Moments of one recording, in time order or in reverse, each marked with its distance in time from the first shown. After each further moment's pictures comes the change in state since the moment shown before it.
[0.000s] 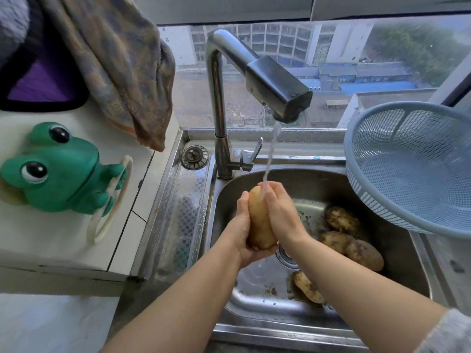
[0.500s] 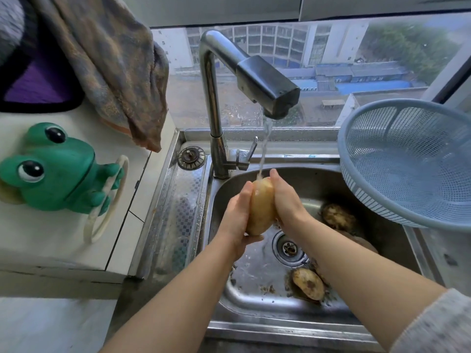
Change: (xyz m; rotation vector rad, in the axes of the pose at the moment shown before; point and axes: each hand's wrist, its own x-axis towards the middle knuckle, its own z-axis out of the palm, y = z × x) left_hand -0.012 0.004 0.002 0.401 -0.051 0.427; right_hand 0.019 -0.001 -0.012 0.077 -0.012 0.176
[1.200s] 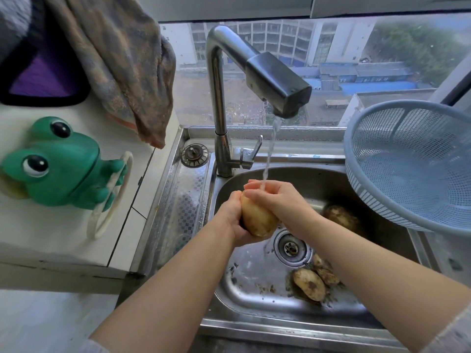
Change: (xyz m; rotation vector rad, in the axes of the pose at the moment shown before) left_hand 0.035 0.007 -0.017 -0.450 -0.041 -0.589; right_hand -0.017 -0.020 -0.004 -0.183 -0.254 -0.120
